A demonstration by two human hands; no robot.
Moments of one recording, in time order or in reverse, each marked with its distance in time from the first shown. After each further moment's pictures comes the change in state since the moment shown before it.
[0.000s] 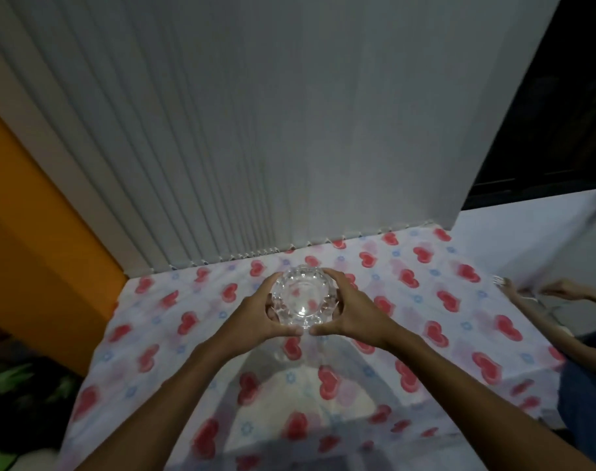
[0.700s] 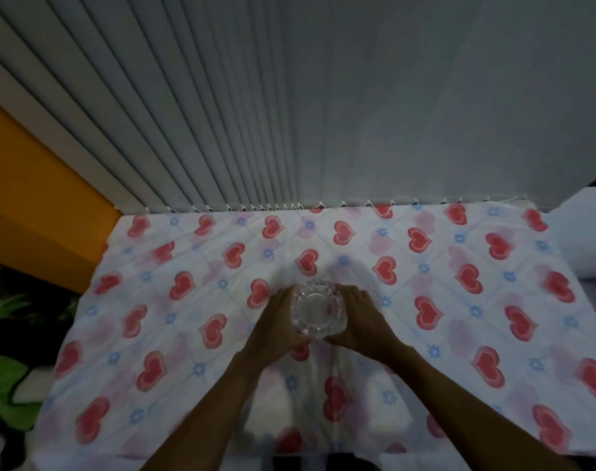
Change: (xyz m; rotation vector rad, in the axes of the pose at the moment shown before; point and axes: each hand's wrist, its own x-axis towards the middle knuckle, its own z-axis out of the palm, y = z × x) left_hand 0.107 -0.133 0.069 0.300 -0.022 -0.371; right_hand 0.128 0.171 0.042 -0.475 -0.172 -0.018
